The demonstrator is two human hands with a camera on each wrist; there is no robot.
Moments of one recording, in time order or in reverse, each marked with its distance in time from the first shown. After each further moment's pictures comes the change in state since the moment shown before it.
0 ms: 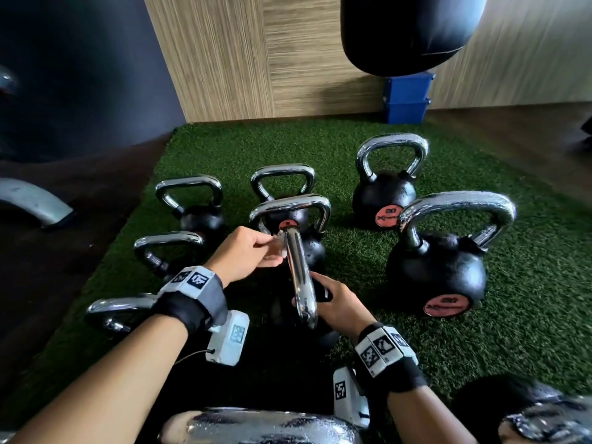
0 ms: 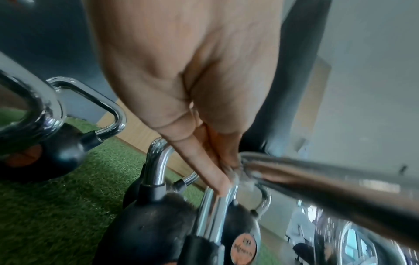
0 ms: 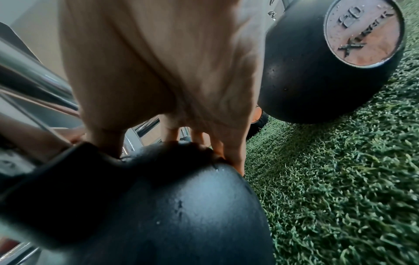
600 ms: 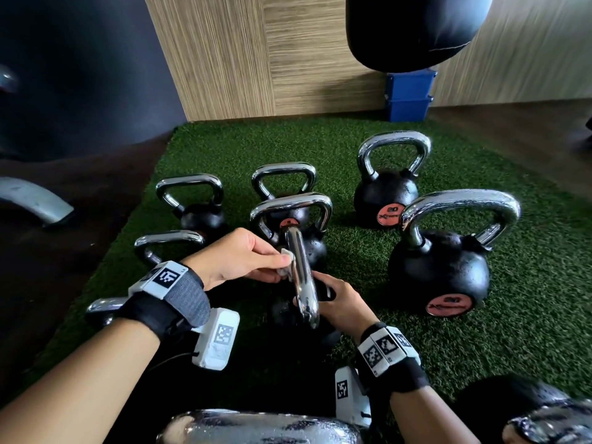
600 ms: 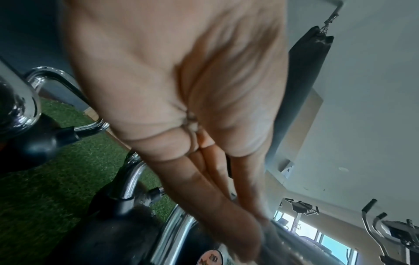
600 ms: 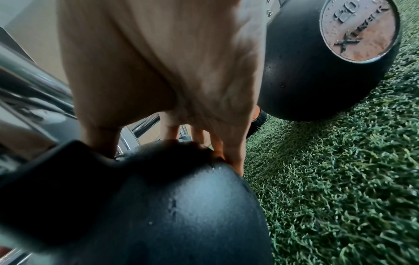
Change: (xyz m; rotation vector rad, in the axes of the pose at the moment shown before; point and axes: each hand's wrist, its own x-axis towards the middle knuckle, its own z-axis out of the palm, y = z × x) left_hand -0.033 0.038 -0.007 -0.109 -0.297 -0.106; right_hand 0.002 0.005 -0.001 0.048 0.014 0.005
